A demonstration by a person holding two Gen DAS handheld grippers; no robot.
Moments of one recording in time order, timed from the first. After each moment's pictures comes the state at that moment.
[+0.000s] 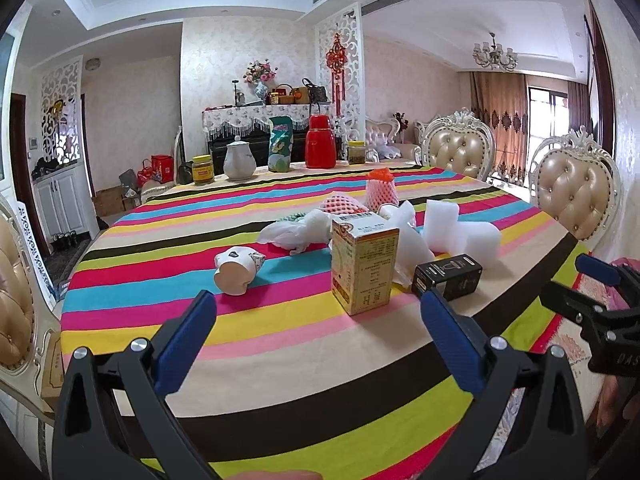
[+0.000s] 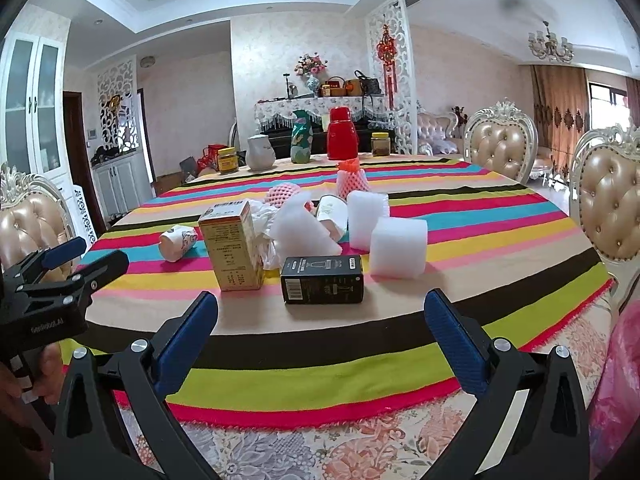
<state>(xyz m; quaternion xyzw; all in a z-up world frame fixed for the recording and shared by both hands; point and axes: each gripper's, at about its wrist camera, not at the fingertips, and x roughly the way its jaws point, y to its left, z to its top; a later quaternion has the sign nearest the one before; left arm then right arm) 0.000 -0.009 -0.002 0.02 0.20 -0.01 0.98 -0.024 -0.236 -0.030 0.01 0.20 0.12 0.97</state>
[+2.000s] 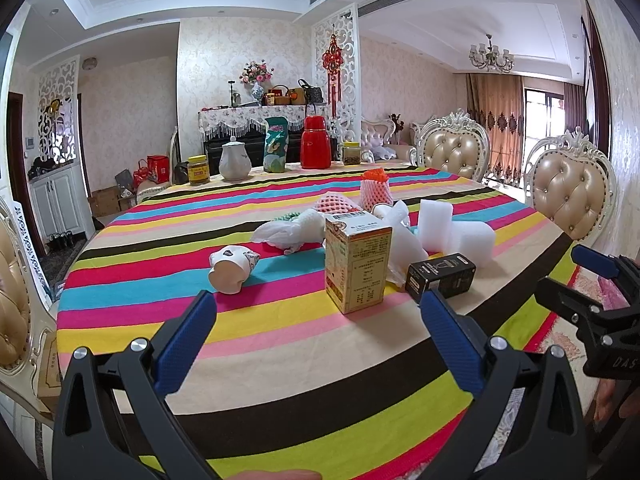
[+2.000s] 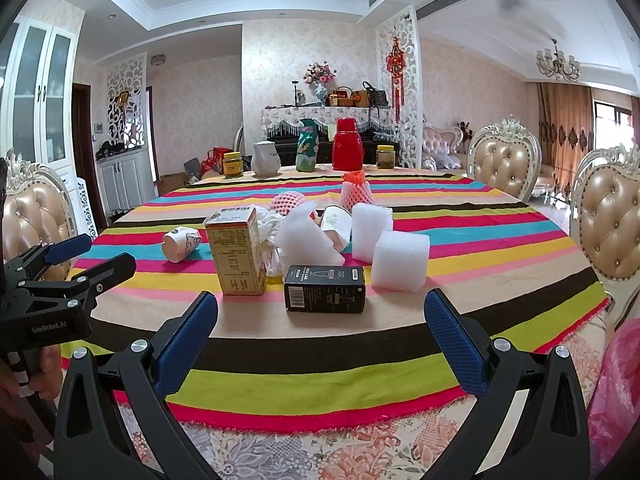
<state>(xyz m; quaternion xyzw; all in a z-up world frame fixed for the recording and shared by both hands) -0.002 -0.011 -0.003 0.02 0.20 -0.02 0.98 -0.030 -0.231 -0.026 -0.01 0.19 0.13 0.97</state>
